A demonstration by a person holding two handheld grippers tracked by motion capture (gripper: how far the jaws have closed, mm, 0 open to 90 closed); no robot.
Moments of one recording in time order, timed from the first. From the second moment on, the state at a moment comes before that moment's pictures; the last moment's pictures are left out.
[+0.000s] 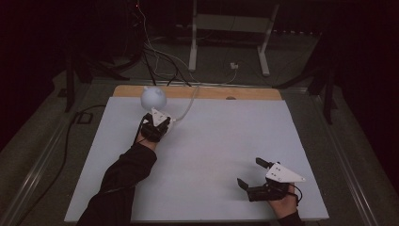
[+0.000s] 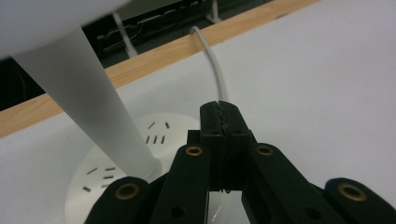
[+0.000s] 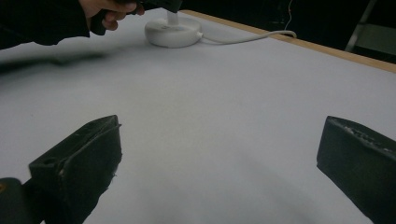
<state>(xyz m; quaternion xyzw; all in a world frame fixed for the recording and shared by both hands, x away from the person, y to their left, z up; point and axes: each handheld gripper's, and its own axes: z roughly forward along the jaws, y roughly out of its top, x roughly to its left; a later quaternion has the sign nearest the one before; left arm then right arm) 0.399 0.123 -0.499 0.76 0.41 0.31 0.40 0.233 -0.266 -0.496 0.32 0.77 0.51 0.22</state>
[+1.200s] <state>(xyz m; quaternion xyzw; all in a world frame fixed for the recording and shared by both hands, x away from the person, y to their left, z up) 0.408 0.108 -0.524 0.78 0.39 0.38 0.31 0.233 -0.268 -0.495 0.32 0.77 0.51 0.22</state>
